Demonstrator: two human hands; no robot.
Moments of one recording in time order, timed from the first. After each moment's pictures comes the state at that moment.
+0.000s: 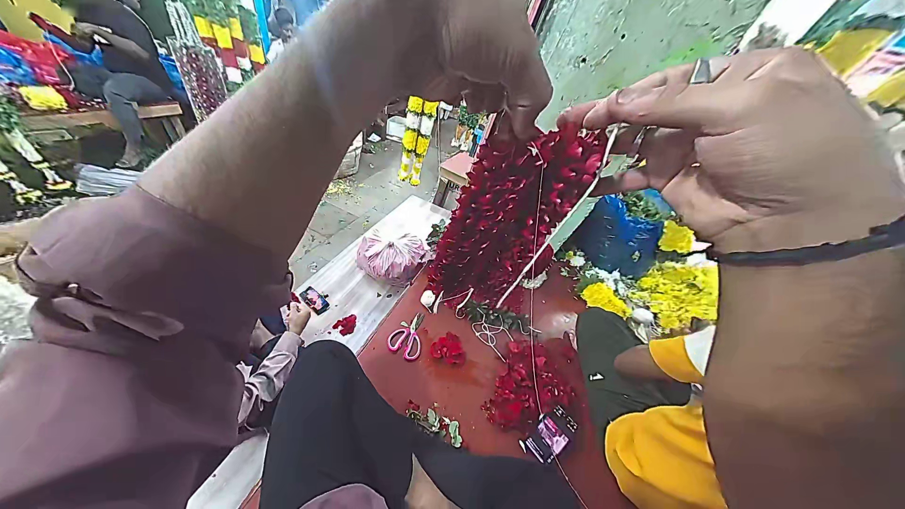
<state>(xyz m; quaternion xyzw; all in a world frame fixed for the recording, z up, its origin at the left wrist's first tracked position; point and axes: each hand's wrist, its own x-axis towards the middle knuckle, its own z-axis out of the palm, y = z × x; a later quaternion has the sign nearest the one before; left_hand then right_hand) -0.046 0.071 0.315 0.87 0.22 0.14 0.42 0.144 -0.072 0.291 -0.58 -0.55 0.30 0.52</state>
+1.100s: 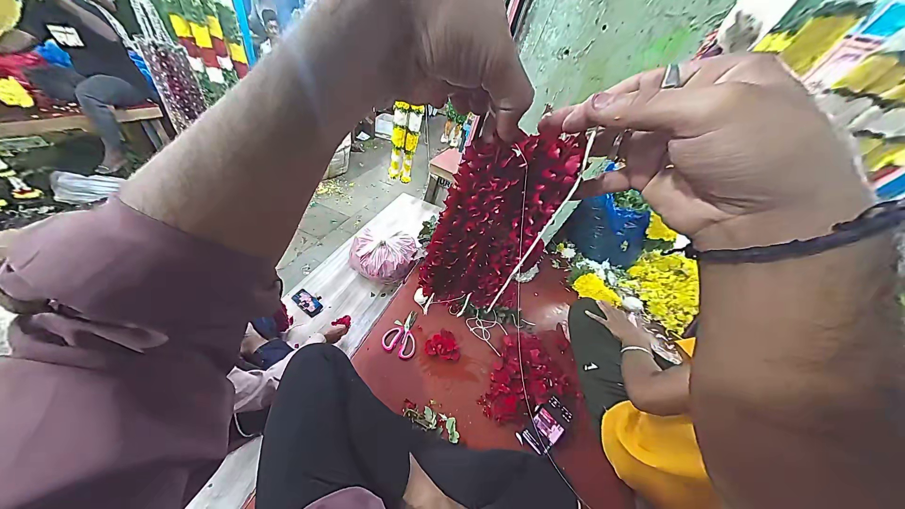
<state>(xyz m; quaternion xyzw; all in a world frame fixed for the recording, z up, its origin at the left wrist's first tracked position) -0.035 0.071 0.308 0.87 0.25 0.14 0.40 0.150 -0.077 0.286 -0.59 -0.54 0.31 0.51</state>
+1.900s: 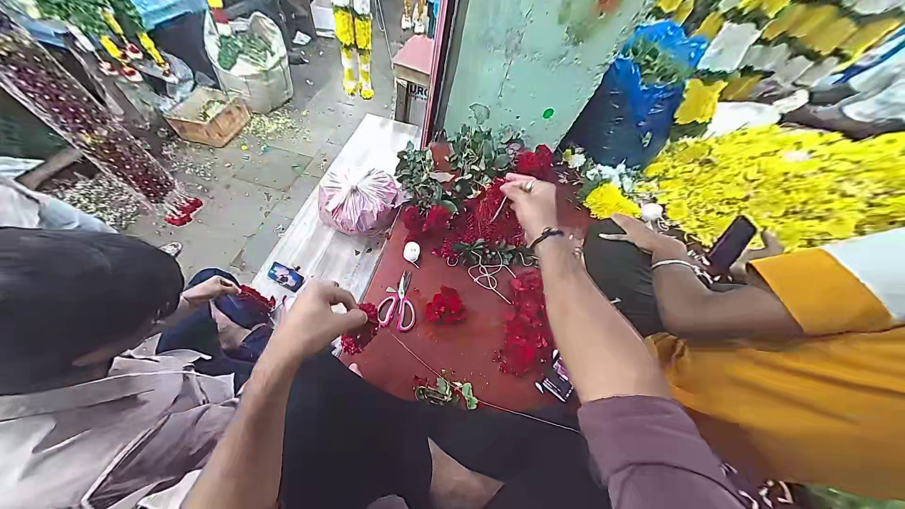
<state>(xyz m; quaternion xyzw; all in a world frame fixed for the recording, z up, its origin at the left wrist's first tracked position) -0.139 0.047 -0.041 0.76 0.47 0.04 0.44 0.286 0.047 -0.095 -0.77 -0.37 0.23 0.47</state>
